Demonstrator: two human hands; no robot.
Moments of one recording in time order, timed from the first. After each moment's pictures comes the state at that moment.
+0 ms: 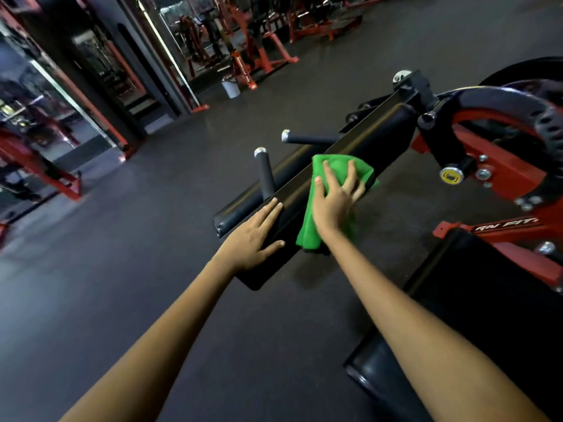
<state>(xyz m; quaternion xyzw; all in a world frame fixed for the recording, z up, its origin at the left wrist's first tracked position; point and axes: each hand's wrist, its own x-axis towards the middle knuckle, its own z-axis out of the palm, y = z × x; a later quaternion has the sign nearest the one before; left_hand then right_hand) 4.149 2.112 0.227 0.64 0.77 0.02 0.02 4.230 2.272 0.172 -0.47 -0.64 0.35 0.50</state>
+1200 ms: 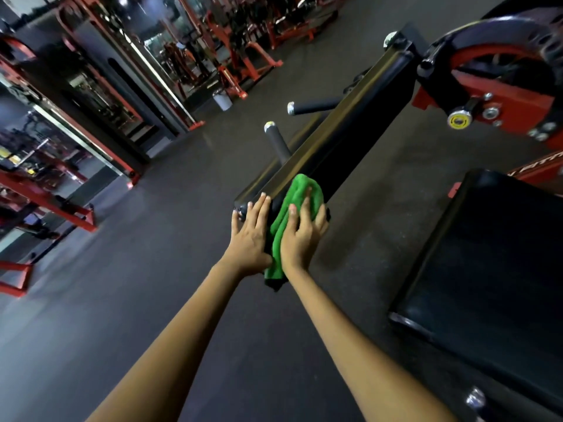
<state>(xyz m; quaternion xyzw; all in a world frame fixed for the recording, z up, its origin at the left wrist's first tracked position) 4.162 2.011 0.215 0.56 0.82 -0.04 0.00 4.200 2.072 0.139 -0.49 -0.48 0.44 0.58</state>
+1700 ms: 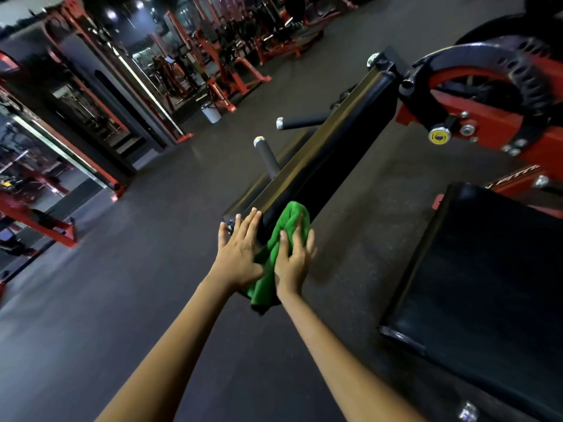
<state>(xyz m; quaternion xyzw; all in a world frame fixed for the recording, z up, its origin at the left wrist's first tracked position) 4.160 2.016 0.222 0.57 0.82 -0.04 -0.02 4.202 2.063 0.123 -0.45 -0.48 0.50 0.56</state>
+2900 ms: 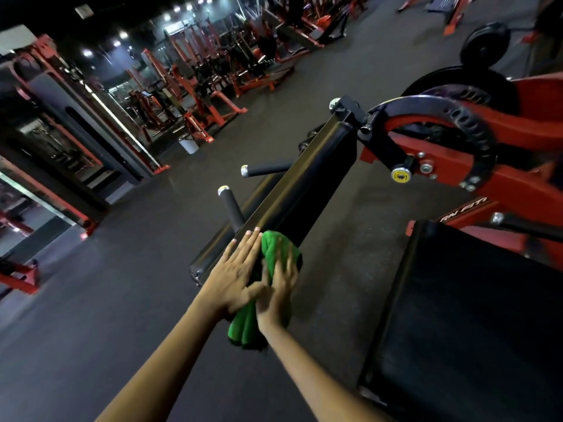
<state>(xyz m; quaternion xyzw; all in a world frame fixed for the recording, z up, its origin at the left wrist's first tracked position) 4.158 2.111 0.228 0.71 0.70 -0.06 -0.06 4.203 2.139 0.124 -0.43 -0.51 0.39 0.63</state>
